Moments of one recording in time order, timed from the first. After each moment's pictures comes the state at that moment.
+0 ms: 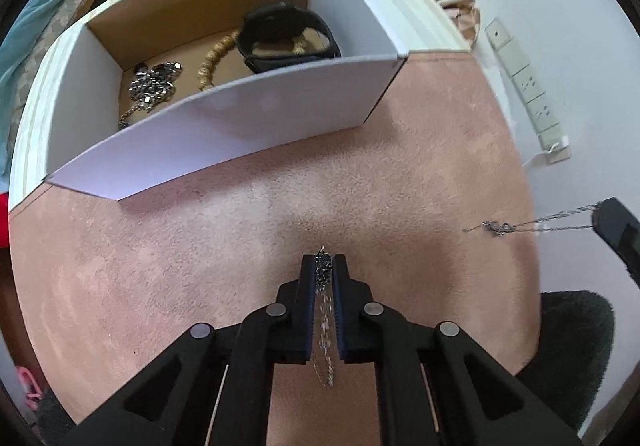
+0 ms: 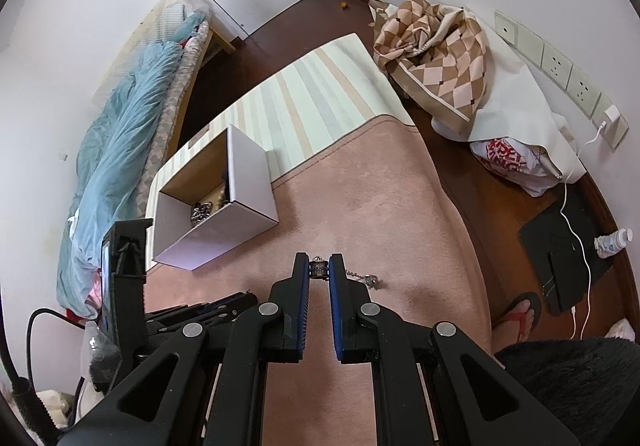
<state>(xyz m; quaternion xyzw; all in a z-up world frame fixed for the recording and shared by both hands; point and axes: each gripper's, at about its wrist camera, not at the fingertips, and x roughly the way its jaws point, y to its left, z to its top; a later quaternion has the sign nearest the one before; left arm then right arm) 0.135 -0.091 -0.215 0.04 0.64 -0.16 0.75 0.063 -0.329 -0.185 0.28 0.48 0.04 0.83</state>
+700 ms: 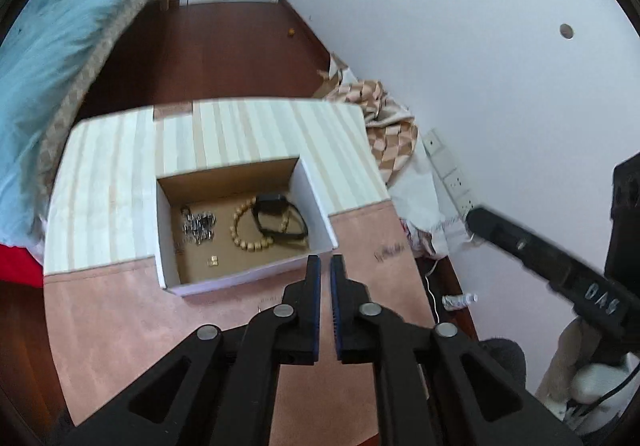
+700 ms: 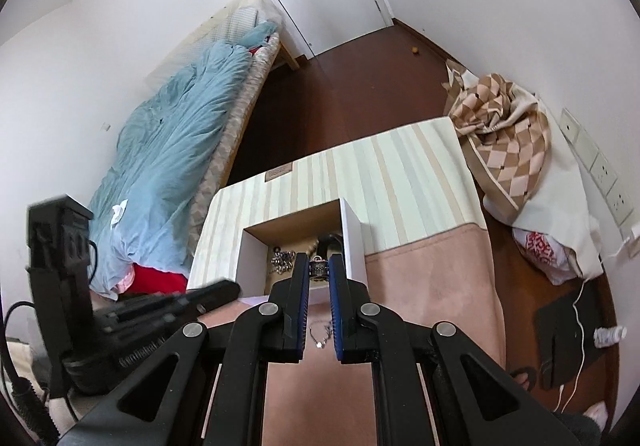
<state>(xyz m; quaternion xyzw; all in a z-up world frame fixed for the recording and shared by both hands) 0.148 -0.047 -0.068 -0.05 0.53 -0.23 0.82 0.107 -0.277 -0.074 0.21 0.42 0.12 0.88</state>
